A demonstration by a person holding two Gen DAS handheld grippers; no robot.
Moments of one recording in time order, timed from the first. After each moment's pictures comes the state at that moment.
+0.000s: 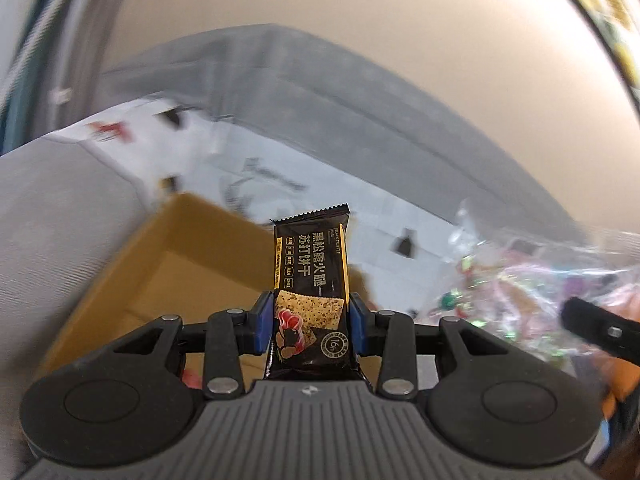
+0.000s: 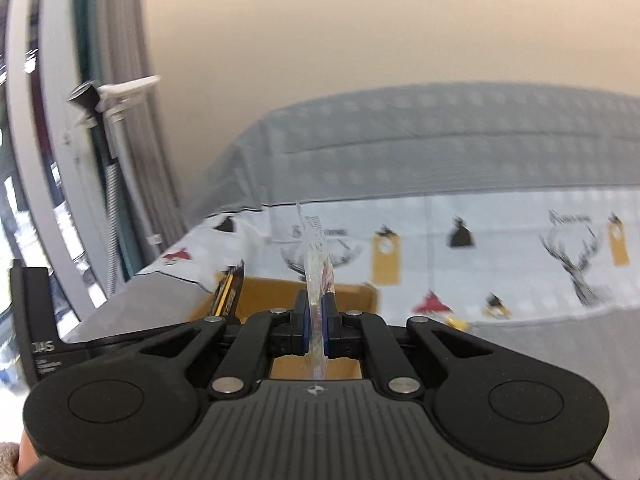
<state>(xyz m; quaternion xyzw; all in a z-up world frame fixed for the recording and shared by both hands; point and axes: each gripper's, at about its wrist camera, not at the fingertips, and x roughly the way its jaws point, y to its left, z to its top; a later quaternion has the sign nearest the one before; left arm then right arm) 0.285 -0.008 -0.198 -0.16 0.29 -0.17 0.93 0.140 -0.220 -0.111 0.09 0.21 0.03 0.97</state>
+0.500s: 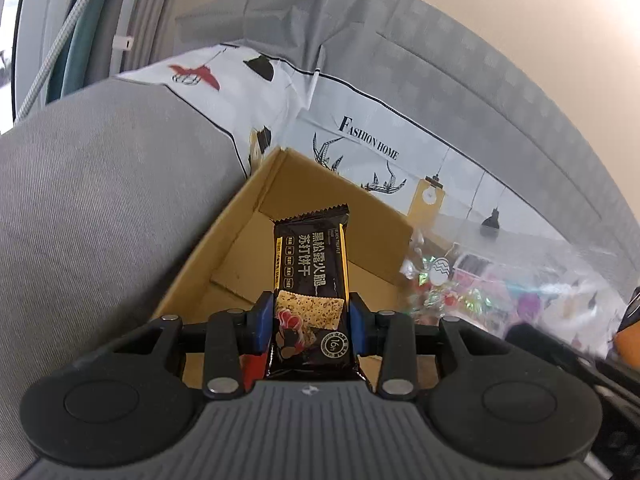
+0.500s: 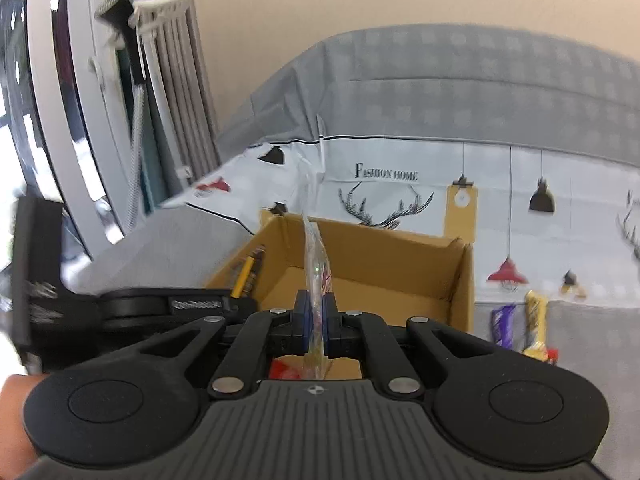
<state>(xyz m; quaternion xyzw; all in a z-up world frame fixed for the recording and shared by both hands) 0.321 0.028 -0.232 -0.15 0.36 -0.10 0.92 0.223 -0.130 -0.176 0.04 0.27 0.07 0.96</state>
